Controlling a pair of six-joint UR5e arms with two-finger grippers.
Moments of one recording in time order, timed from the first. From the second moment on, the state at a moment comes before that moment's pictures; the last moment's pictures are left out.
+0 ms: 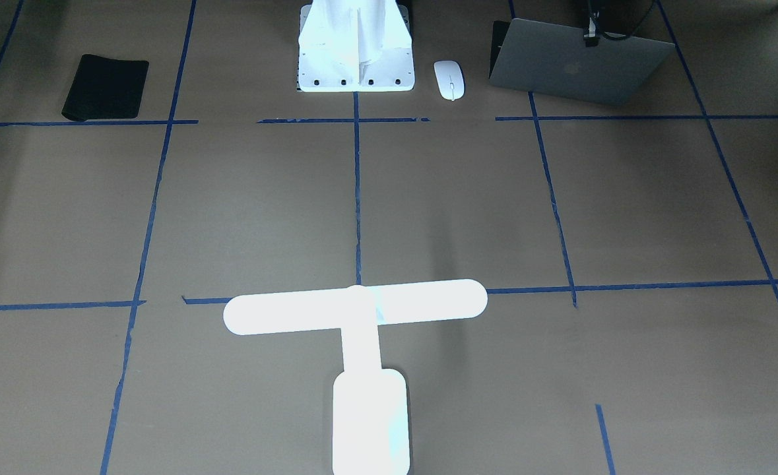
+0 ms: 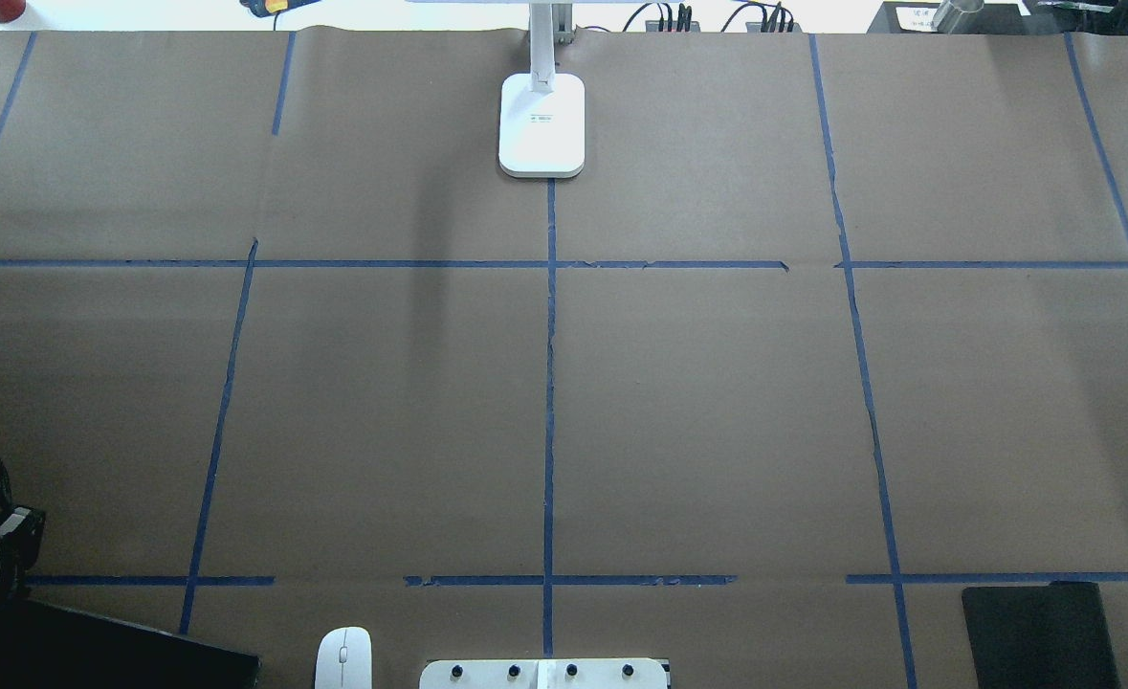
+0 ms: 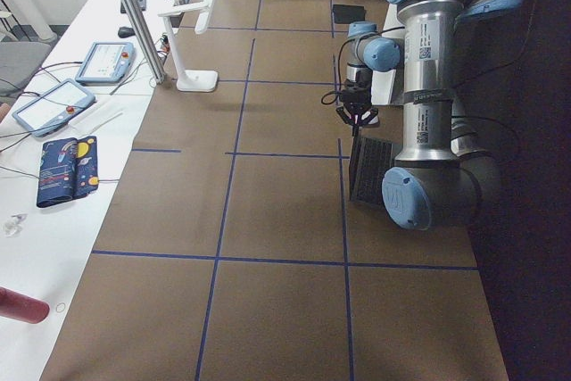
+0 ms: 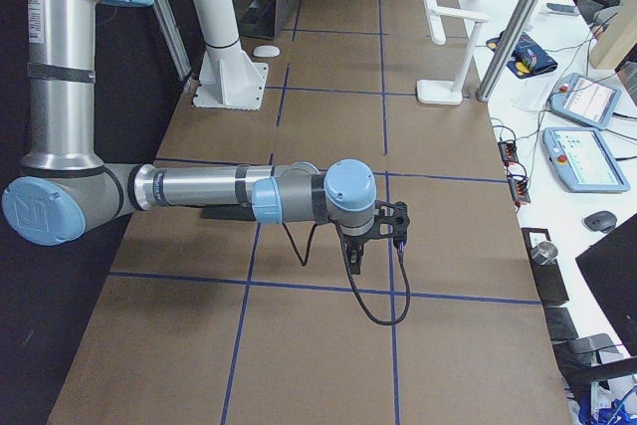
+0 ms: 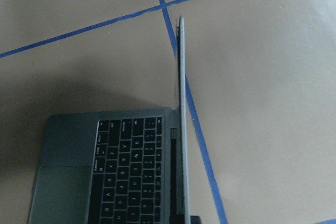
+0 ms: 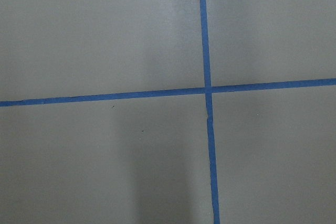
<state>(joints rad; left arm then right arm) -0.30 -1.46 -2.59 -1.03 -1.72 -2.64 1.63 -1.66 1.74 -1.52 2.47 0.13</state>
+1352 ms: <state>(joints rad) -0.79 -2.06 -2.08 -1.02 -1.70 -2.28 1.63 -1.66 1.74 -1.52 2.46 0.13</state>
